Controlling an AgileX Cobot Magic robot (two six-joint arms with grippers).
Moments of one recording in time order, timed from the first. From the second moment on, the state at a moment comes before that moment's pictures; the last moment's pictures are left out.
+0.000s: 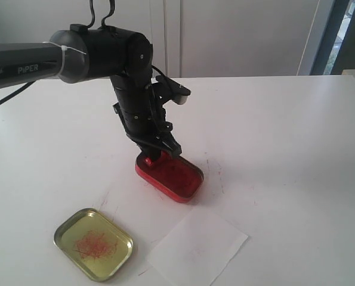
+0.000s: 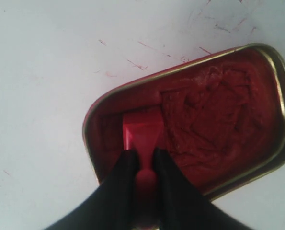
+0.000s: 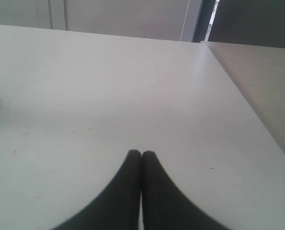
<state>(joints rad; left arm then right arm) -0.65 2.13 -1.81 -0.05 1.09 0.26 -0.01 0.01 0.00 -0.14 0.35 0.07</state>
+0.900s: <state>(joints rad) -0.65 2.13 -1.81 -0.05 1.09 0.26 -0.01 0.01 0.00 -0.14 0.35 0.07</state>
